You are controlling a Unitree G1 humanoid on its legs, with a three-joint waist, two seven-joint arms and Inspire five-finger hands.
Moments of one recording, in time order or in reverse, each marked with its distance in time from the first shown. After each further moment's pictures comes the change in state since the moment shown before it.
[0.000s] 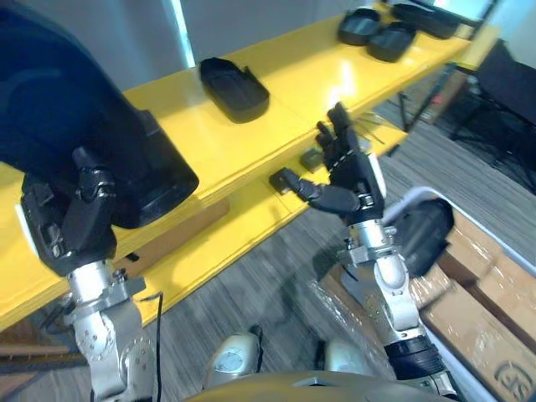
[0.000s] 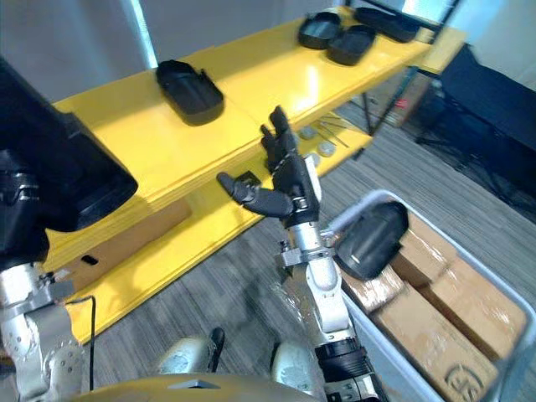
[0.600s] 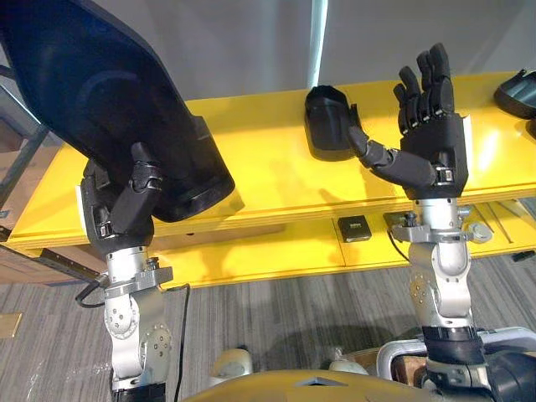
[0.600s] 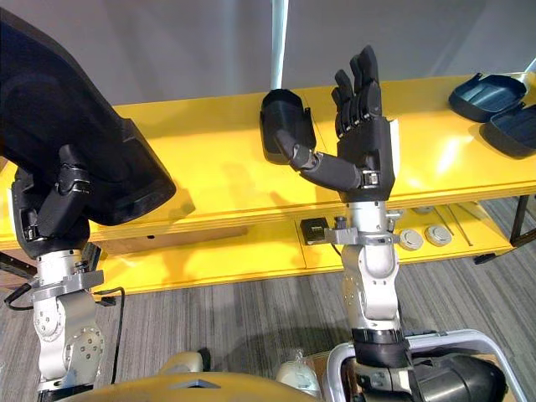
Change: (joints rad) left arm -0.013 -0.035 -0.108 0.016 0.041 0.064 -0.043; right arm -0.018 -0.076 -0.238 -0.129 0.049 -0.015 0.014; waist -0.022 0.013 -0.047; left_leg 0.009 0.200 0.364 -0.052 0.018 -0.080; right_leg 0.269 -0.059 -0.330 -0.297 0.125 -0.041
